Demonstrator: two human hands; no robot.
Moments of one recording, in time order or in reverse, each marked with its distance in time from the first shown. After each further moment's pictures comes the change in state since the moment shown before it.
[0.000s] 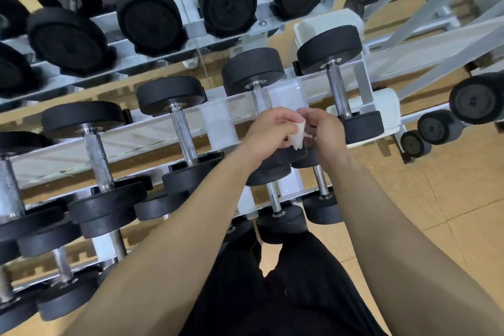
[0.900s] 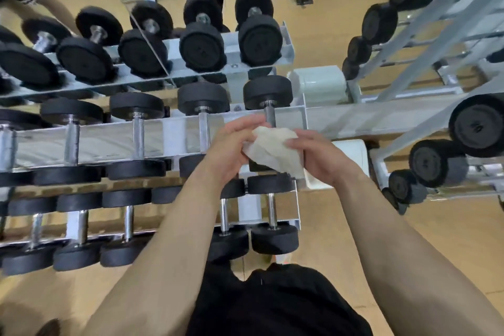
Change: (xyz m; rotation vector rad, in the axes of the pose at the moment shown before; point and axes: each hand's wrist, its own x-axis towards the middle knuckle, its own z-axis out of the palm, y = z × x) left_hand -0.015 0.069 0.175 -0.362 0.339 0.082; right_hand 0.037 -0.068 -0.226 0.049 -0.802 -0.048
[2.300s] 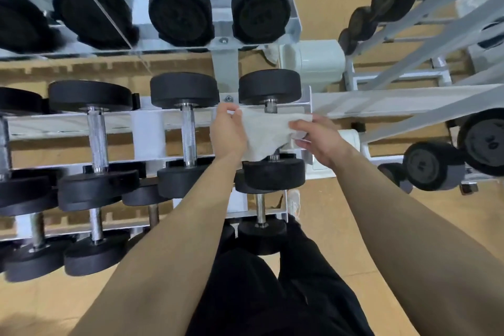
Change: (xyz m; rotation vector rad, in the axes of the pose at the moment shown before) left_hand 0.176 -0.061 -0.027 0.572 0.487 0.104; right_hand 0.125 -0.011 -0.033 -0.121 0.458 0.196
